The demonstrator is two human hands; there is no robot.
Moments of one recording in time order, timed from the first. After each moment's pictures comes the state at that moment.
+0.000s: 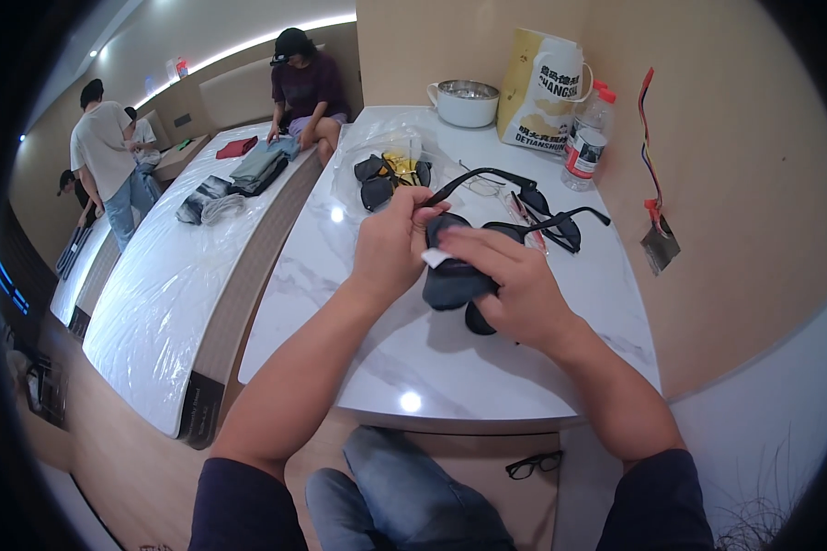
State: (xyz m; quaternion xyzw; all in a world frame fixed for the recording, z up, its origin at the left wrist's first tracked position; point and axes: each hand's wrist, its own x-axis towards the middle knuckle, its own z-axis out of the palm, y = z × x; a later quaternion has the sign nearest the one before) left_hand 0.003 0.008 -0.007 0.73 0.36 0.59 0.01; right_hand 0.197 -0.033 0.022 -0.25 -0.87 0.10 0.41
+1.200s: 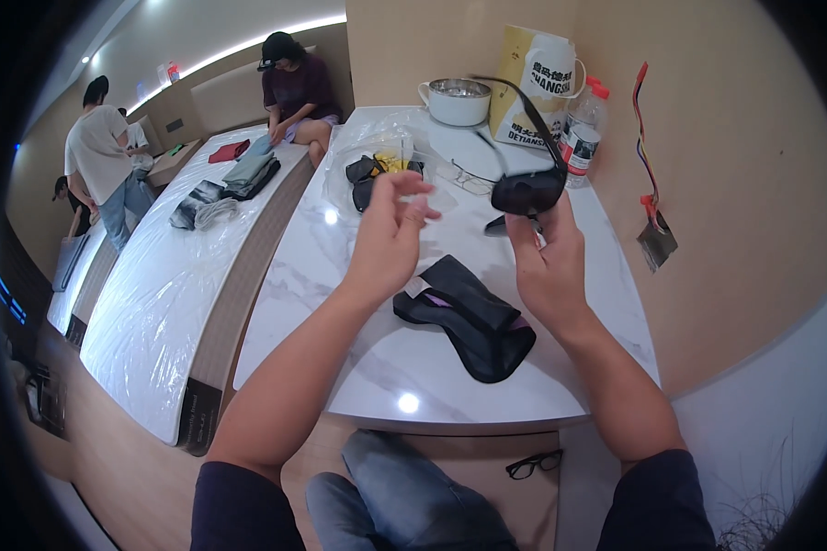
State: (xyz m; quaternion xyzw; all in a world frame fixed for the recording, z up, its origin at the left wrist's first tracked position) left_hand 0.004 0.011 -0.003 0.65 0.37 0.59 0.31; right_hand 0.206 -0.019 0.022 -0.34 -0.70 0.23 0.58
